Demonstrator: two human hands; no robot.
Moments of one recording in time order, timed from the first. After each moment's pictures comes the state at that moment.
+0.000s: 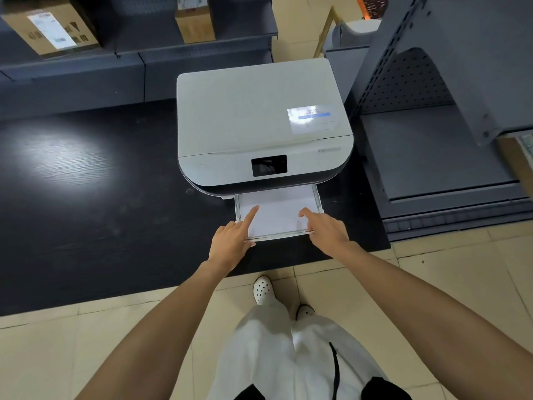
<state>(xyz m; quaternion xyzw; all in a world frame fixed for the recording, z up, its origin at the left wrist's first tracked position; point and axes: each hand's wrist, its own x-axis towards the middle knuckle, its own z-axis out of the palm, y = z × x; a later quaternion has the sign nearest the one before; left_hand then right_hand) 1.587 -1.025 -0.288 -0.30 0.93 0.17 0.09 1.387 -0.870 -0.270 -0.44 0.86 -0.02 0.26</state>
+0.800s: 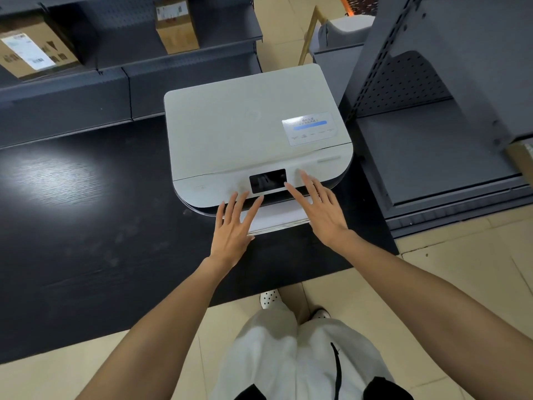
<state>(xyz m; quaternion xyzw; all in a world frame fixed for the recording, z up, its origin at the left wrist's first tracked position) 1.550 -1.075 -0.282 -0.23 0.97 0.07 0.04 1.357 -0.922 -0.268 -0.52 0.85 0.05 0.08</state>
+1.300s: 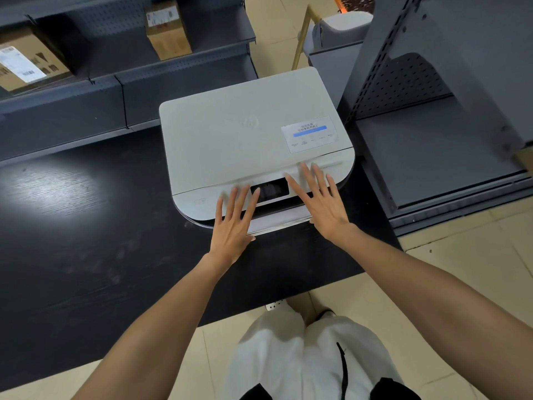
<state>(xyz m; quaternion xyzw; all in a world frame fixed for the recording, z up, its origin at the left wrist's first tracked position) 1.530 -1.105 -0.278 -0.20 0.98 0.00 0.03 1.341 -0.948 -0.260 -0.50 0.86 0.13 0.04</state>
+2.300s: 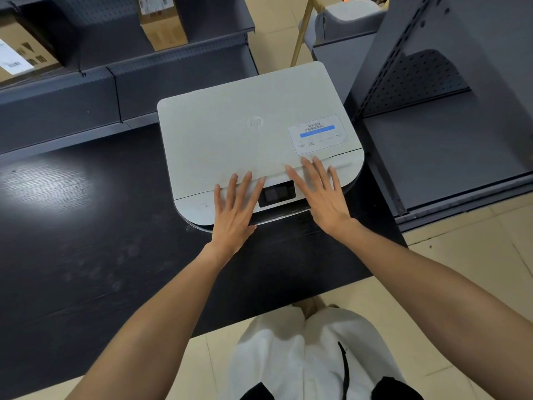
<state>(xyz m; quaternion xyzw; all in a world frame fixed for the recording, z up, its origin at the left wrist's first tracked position) 1.507 -1.137 -0.279 -0.19 0.98 -0.02 0.02 1.329 -0.976 -0.265 -0.50 0.86 0.06 0.04</state>
